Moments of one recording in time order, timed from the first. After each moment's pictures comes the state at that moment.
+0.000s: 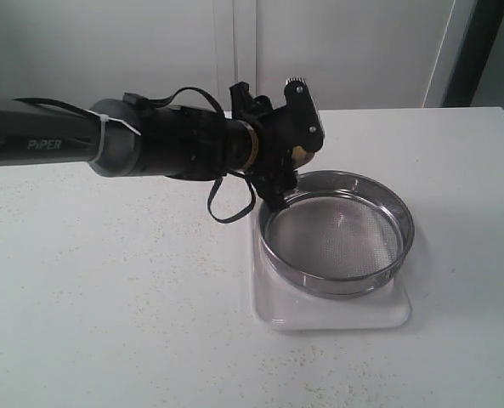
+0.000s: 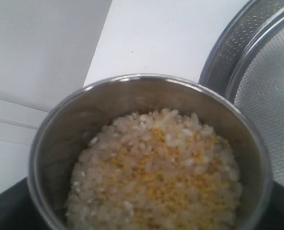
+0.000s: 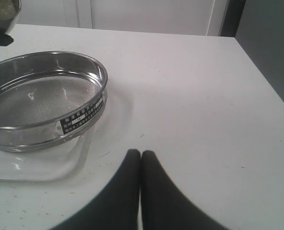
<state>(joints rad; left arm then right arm) -0.77 2.07 -1.51 1.28 0.13 -0.48 0.06 0.00 -0.01 -0.07 0.36 0.06</state>
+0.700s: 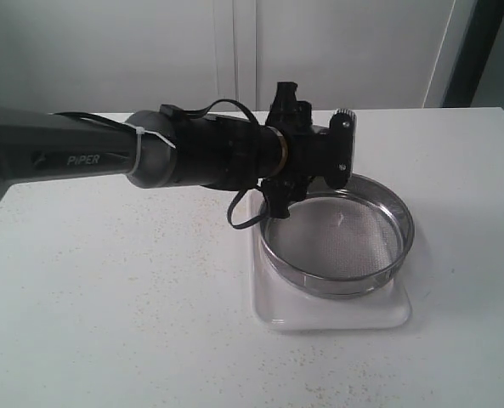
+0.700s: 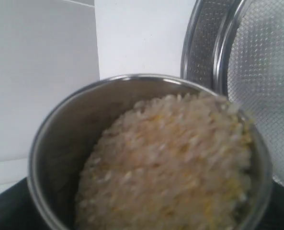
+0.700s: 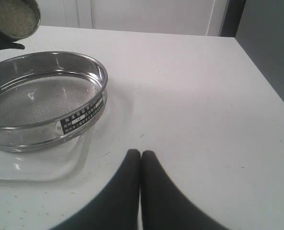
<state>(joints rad) -0.84 2.12 -1.59 1.29 0.20 -0.08 0.06 0.00 -0.01 -0.07 0.36 0.06</state>
